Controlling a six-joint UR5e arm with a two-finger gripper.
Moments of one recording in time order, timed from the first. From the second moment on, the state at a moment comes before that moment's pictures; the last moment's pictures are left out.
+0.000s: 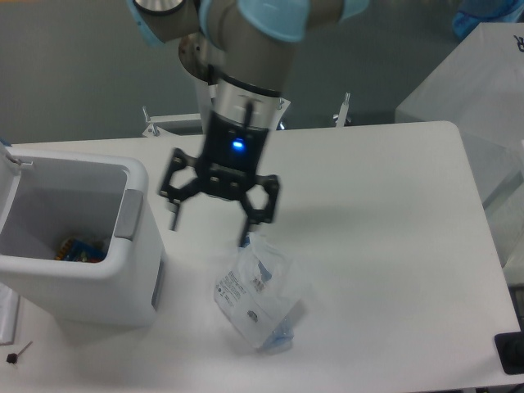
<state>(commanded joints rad) 2.54 -1.79 -1.56 -0.85 1.04 0.42</state>
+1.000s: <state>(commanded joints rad) 2.72 -1.99 -1.46 -0.98 1.44 1.16</state>
